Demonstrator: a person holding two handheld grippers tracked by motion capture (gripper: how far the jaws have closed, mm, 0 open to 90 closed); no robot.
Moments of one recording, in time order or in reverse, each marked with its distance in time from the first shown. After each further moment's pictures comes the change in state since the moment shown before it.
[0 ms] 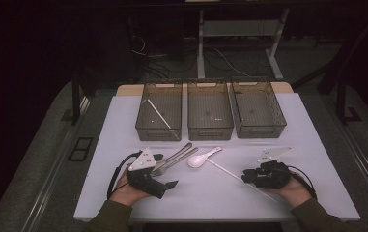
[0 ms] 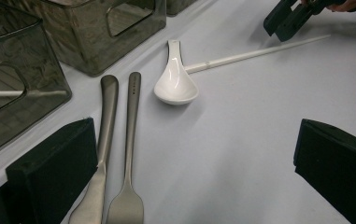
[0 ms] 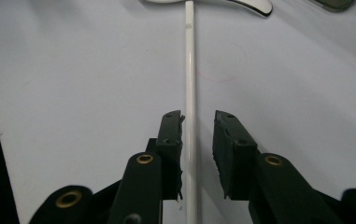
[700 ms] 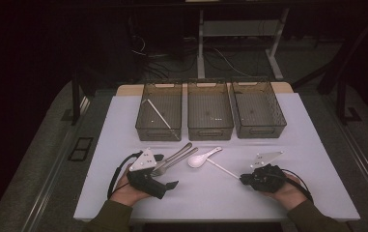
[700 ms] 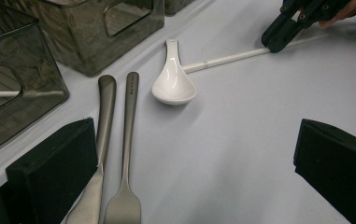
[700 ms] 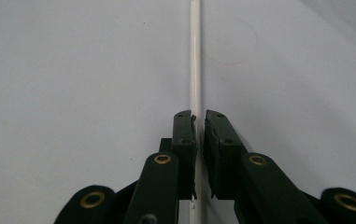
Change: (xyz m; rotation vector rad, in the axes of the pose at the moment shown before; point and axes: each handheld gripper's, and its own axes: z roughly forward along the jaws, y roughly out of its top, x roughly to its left) left arm -0.001 0.000 0.001 0.001 -0.005 0.004; right arm 0.010 -0.002 0.013 0.068 -0.065 -0.075
